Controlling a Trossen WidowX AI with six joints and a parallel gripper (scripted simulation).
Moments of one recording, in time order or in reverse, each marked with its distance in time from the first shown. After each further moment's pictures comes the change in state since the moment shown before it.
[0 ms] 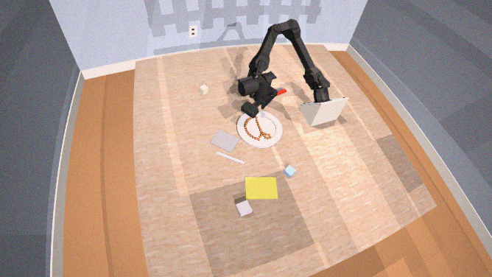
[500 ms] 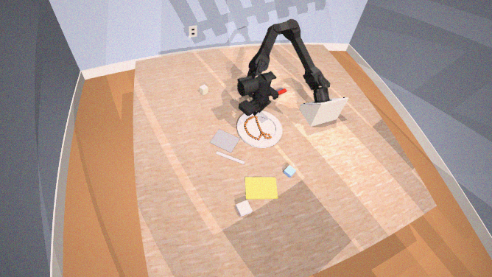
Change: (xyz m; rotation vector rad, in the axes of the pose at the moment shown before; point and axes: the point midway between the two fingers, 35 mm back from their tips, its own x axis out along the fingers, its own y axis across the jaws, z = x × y) arm -0.002 0.006 0.001 0.149 -0.002 0.017
